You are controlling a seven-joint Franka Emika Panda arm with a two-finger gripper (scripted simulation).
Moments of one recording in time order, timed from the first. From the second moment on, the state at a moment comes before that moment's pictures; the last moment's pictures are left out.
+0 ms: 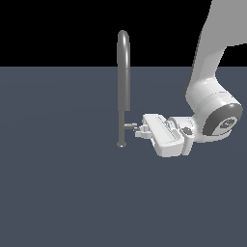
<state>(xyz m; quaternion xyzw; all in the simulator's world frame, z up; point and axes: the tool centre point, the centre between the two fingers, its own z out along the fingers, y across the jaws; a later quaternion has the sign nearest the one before) -0.058 -0.043 0.100 -0.53 0.47 0.51 0.49</state>
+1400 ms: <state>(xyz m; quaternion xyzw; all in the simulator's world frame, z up) -0.023 -0.041 0.070 -0.53 0.46 0.52 0.49</state>
